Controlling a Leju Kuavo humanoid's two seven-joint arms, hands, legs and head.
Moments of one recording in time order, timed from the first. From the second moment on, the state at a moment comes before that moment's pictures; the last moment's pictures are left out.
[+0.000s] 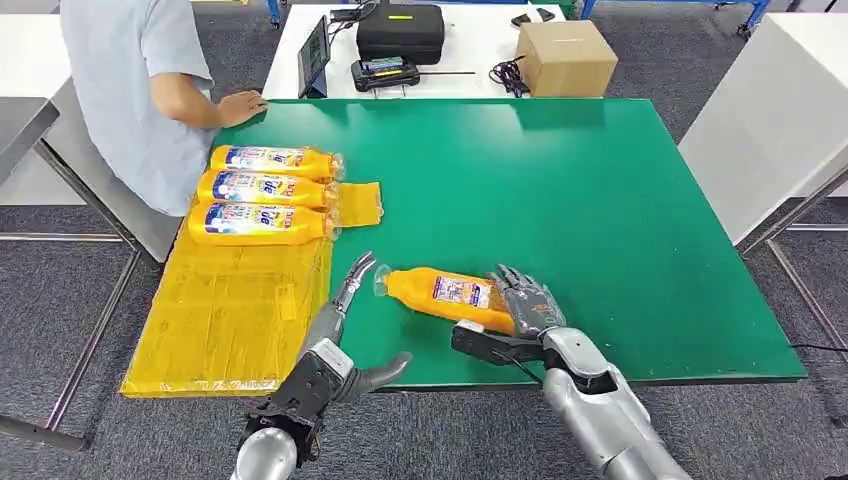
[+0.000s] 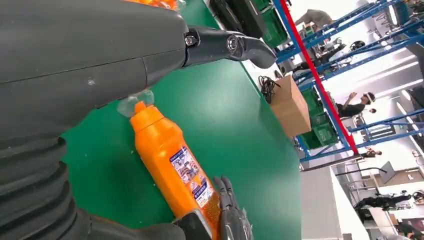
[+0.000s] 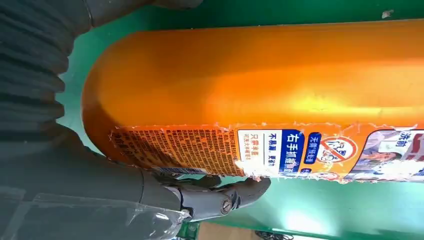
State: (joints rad) left arm 0.02 -0.32 -0.31 -1.50 -0.50 0.12 -0.29; right arm -0.33 -0.11 0.44 -0.99 1.02 0.01 -0.15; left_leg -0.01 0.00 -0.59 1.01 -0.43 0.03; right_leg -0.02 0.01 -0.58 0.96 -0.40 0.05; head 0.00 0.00
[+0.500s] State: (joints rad) left arm 0.02 -0.32 -0.31 -1.50 -0.51 0.11 -0.29; right arm -0.34 -0.10 0.44 -0.95 1.01 -0.01 -0.12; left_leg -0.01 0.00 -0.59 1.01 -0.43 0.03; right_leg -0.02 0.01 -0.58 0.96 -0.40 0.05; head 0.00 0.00
